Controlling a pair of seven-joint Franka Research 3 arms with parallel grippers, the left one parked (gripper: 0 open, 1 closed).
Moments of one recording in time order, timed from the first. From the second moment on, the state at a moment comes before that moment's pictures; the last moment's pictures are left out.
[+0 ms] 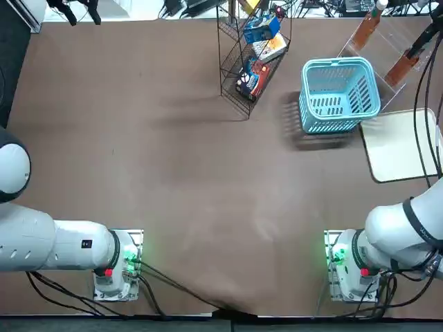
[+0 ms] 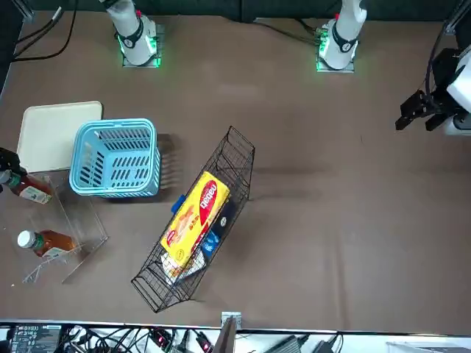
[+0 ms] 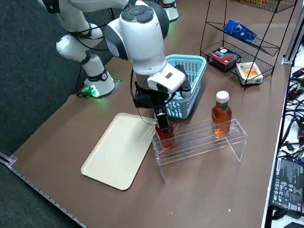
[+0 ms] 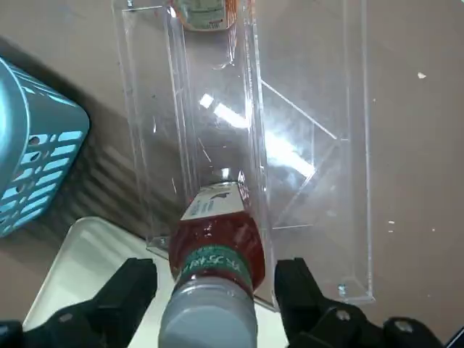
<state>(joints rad) -0.38 0.43 -0.05 -1.55 0.00 1.99 -1.02</state>
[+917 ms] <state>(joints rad) -0.38 0.43 -0.05 -1.54 0.00 1.98 -1.03</state>
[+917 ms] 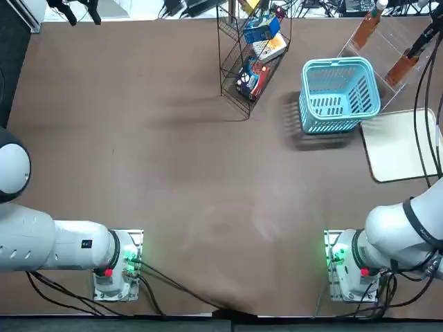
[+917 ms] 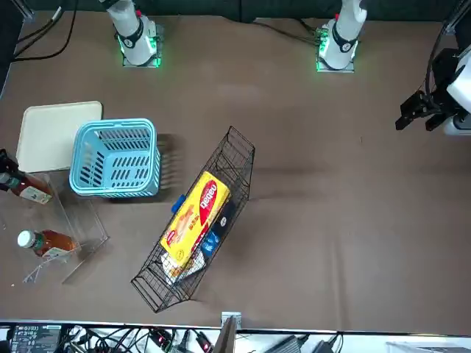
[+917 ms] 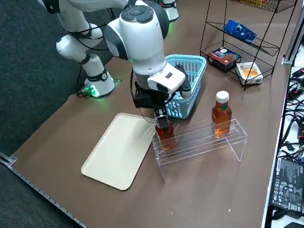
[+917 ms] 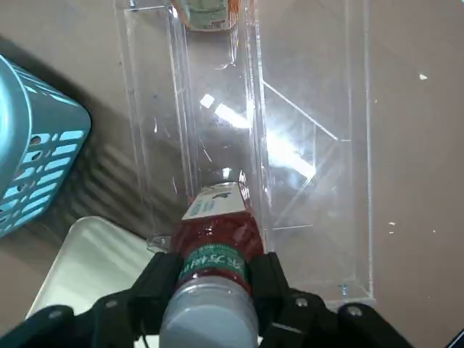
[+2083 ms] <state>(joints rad) -0.37 0.37 -0.05 -1.51 0.00 1.90 -1.03</state>
